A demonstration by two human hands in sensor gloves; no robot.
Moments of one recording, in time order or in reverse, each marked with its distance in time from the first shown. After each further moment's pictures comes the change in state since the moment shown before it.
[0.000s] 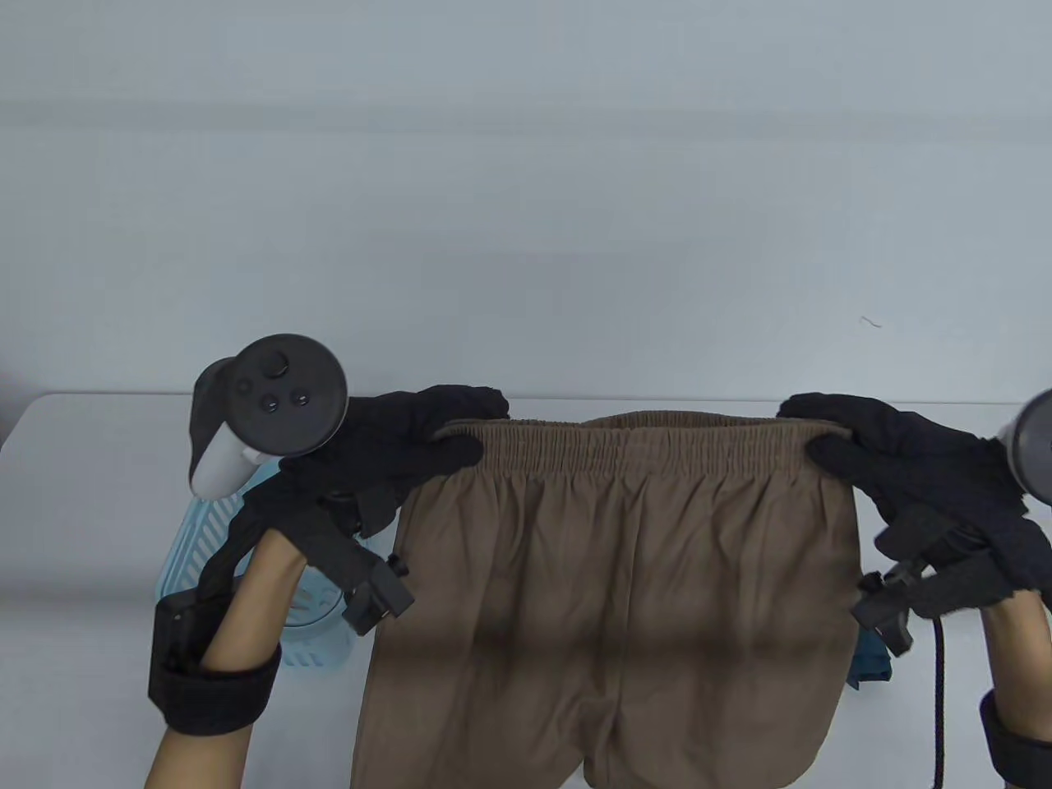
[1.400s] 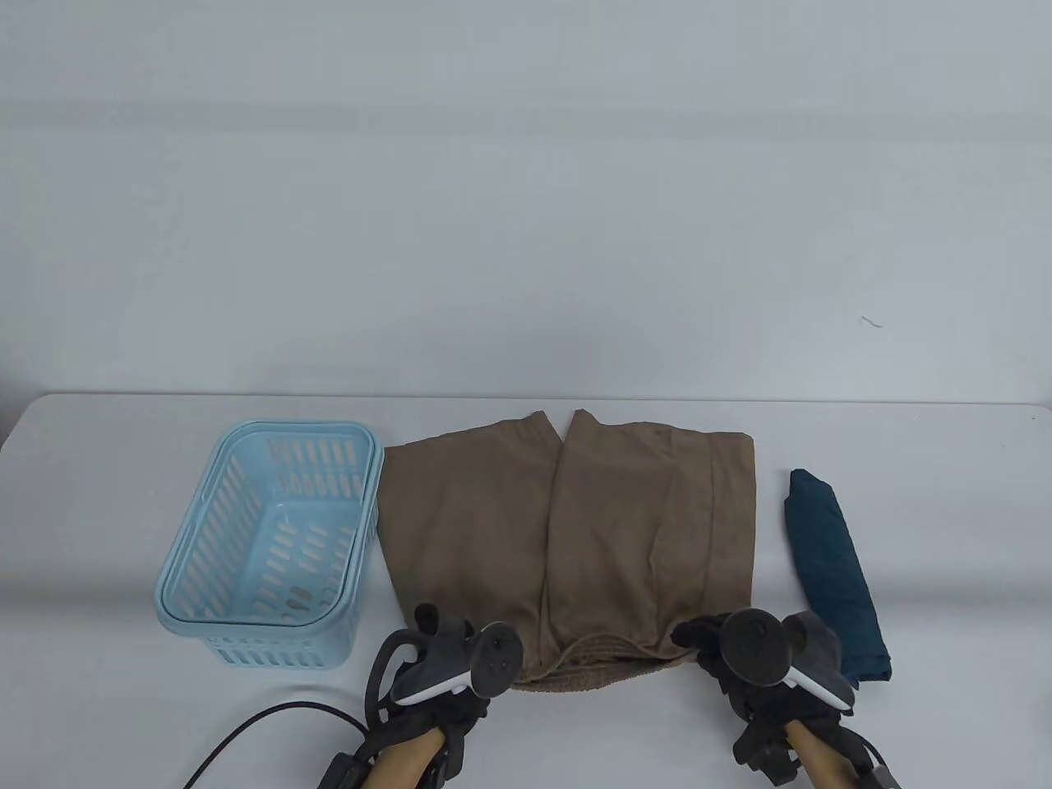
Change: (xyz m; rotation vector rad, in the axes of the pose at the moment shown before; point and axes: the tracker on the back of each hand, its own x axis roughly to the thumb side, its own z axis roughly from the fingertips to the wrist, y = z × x) left_hand -0.149 -0.298 0.078 -0.461 0.296 -0.585; right_hand -0.189 0.235 0.098 0.323 0.156 0.538
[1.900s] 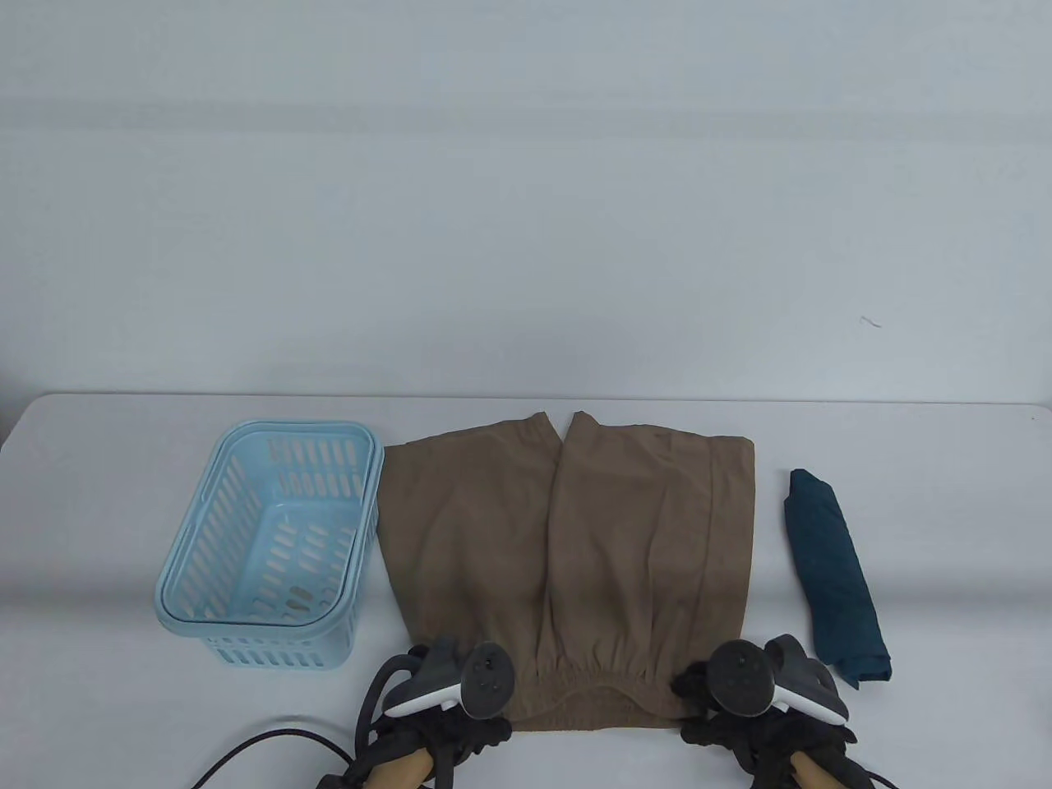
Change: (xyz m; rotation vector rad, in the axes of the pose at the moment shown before) left_hand -0.003 -0.022 0.005 -0.158 -0.052 0.089; right_hand -0.001 0.031 0.014 0.328 -0.008 0.006
